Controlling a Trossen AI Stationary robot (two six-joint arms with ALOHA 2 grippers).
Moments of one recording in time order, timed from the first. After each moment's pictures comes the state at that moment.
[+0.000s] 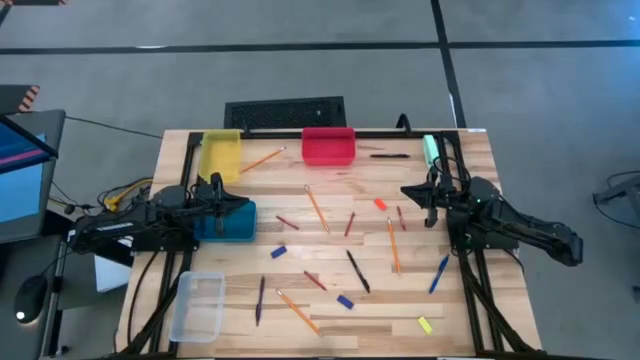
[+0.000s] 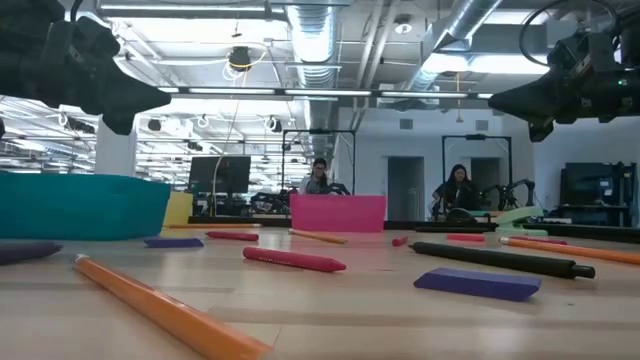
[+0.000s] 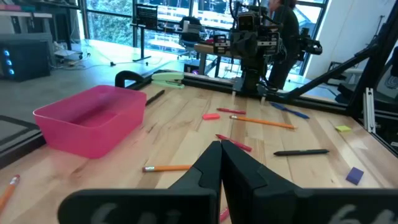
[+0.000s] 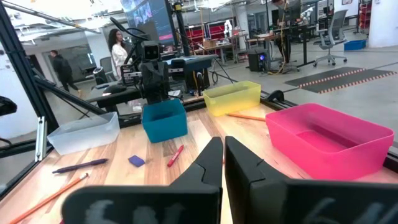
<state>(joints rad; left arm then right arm) 0.18 0.01 0.06 -0.12 -0.02 -0.14 -0.40 0.01 0.01 0.05 -0.18 0.19</state>
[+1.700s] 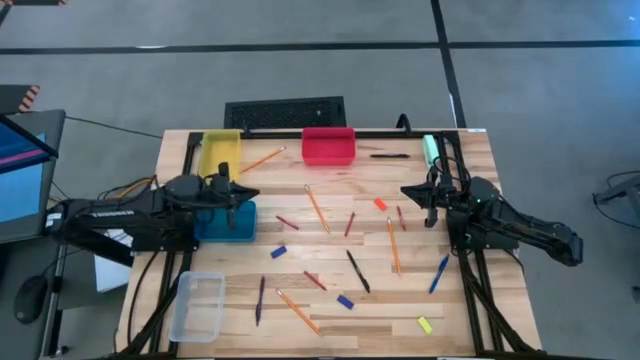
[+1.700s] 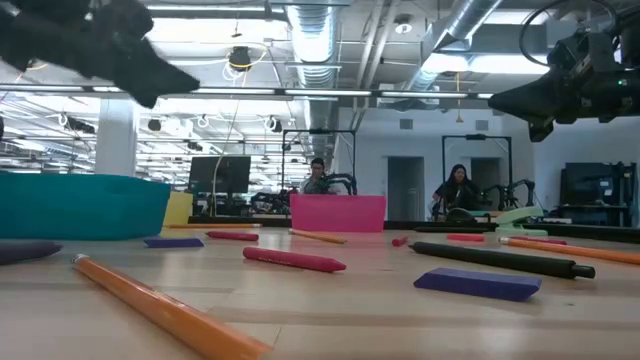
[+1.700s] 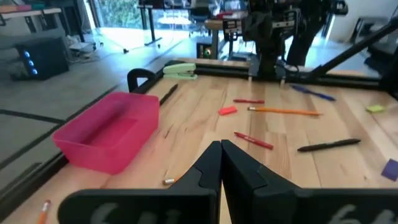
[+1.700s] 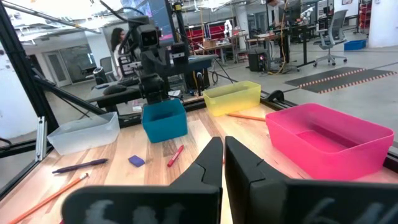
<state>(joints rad) 0.18 0.51 0.30 0.01 -0.07 -0.01 -0.40 0.01 0.01 0.05 -0.18 0.19</state>
